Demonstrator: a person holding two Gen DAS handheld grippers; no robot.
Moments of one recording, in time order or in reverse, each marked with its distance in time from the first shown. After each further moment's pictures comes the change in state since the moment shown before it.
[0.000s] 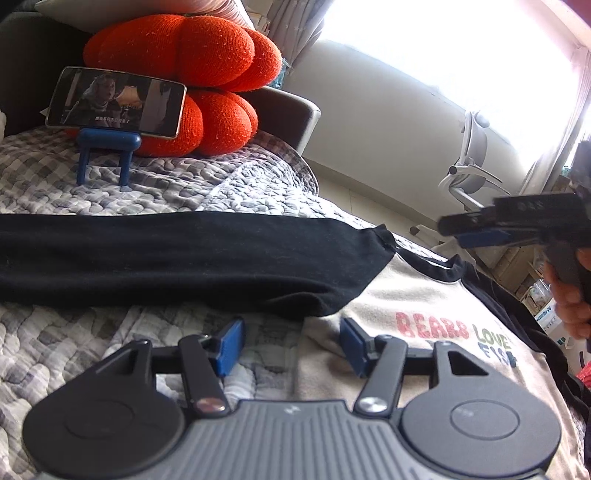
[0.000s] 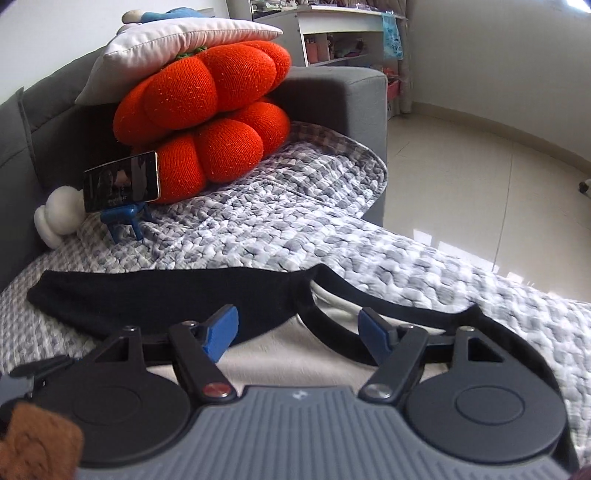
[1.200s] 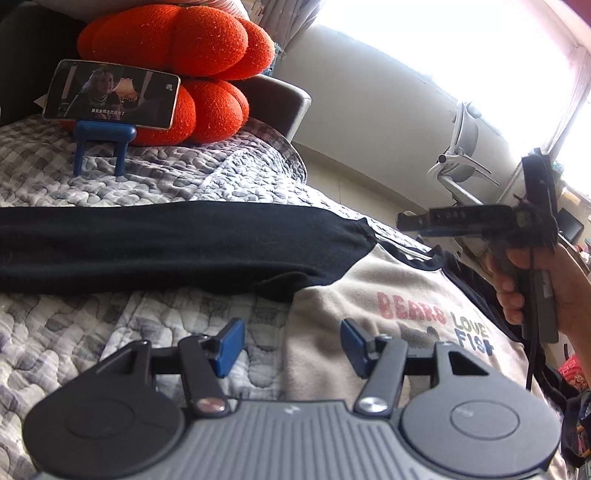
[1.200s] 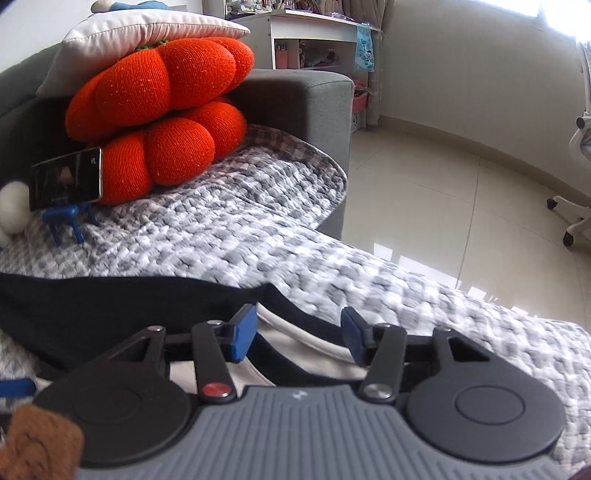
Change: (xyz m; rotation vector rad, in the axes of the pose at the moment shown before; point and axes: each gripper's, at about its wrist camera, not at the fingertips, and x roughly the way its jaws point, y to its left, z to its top) left arm -0.018 0.000 0.006 -0.009 0.066 -0.039; right arm 0.012 -0.031 -0.008 -0.057 -0.047 -0.167
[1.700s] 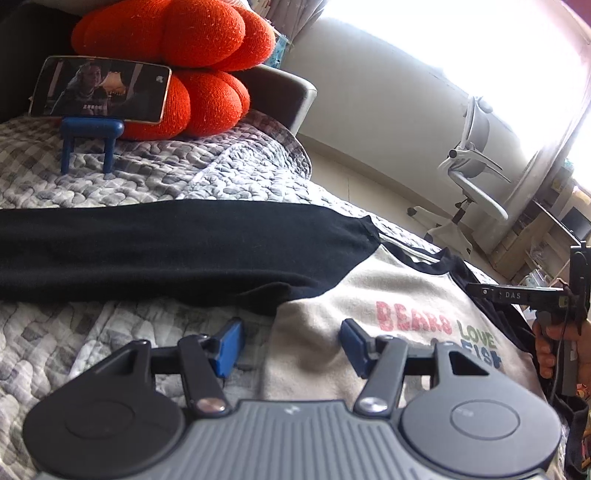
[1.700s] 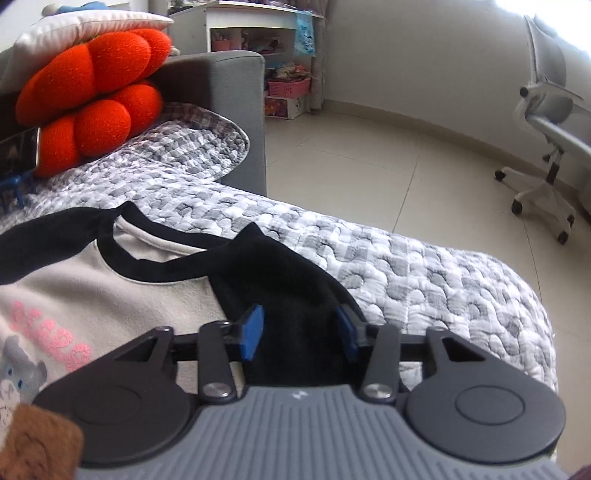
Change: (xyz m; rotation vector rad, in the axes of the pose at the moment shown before) left arm 0.025 -0.015 0.009 -0.006 0.017 0.042; right arm -0.026 -0.085 -0.071 0.043 0.009 -0.109
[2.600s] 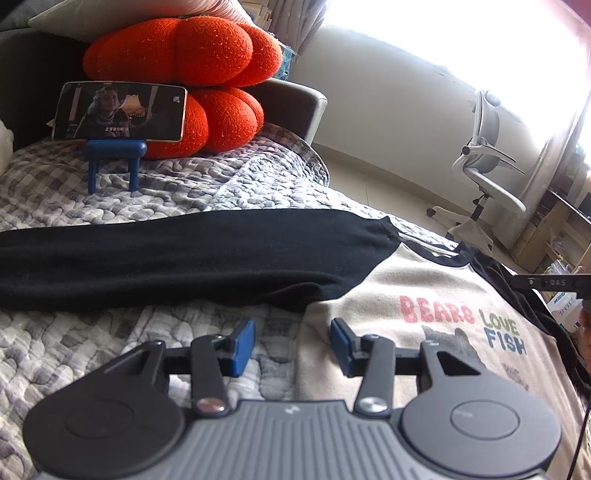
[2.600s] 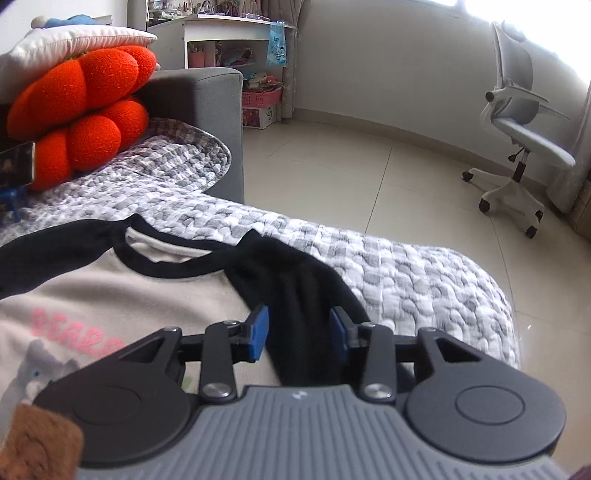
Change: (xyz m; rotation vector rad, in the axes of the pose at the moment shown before) left arm -0.015 0.005 -0.008 0.066 -0.026 0.076; right arm -0.061 0.011 -0.010 0.062 -0.004 -0.098
